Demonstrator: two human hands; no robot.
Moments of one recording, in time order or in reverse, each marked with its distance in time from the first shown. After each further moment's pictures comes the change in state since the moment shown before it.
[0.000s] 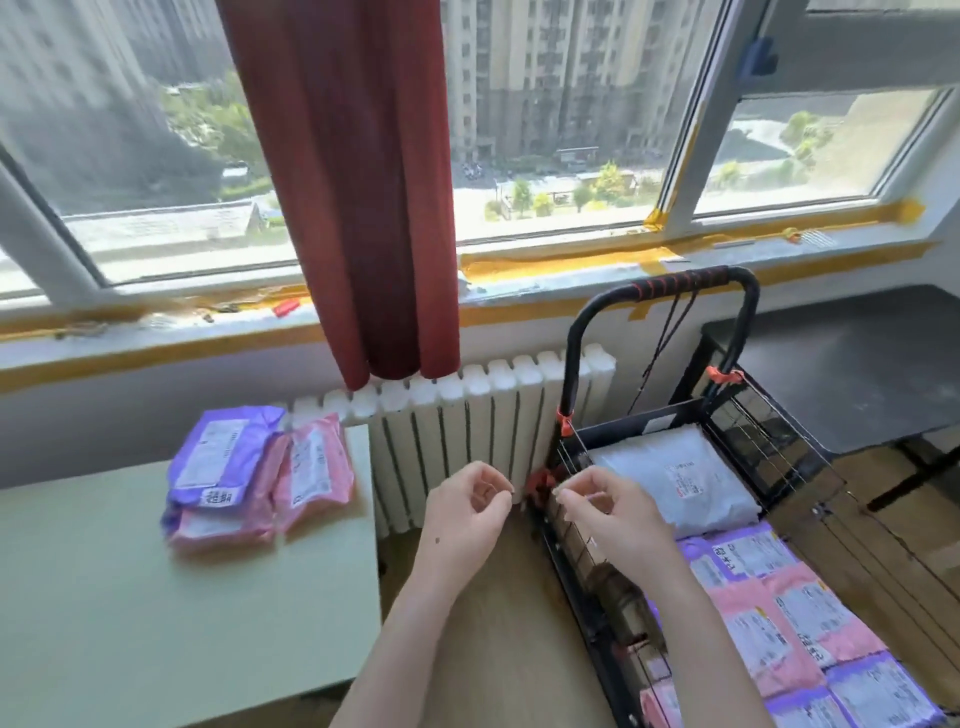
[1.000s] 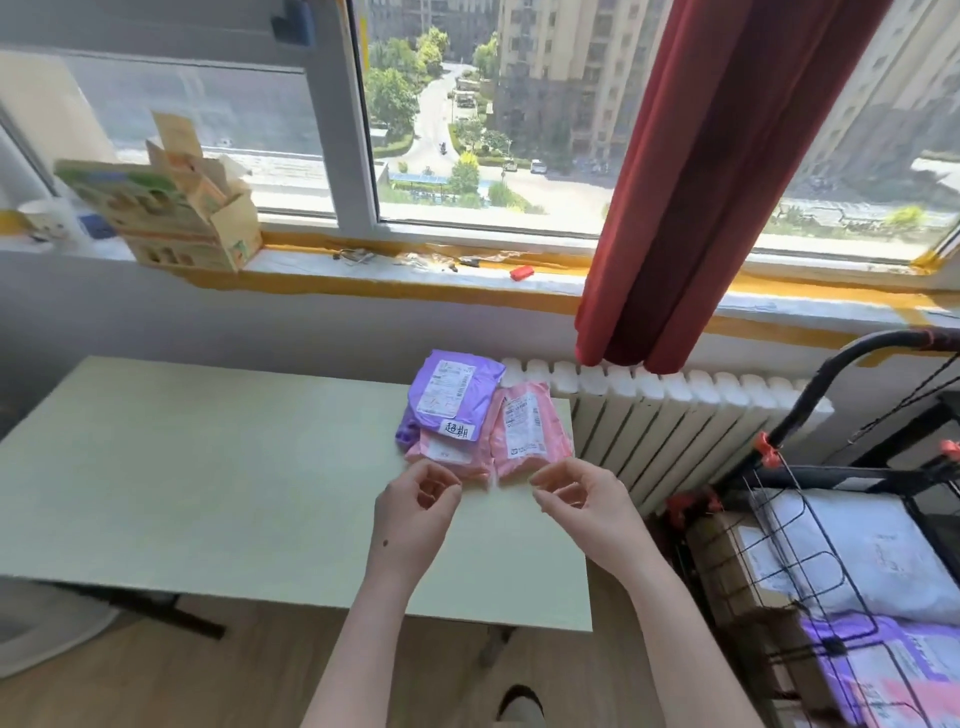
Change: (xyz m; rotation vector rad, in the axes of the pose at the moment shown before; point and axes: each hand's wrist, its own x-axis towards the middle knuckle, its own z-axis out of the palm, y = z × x) left_hand -0.083 -0.188 -0.265 -0.181 0.434 -0.225; right_hand -0.037 -0.131 0.274 -0.055 -0.354 -0.192
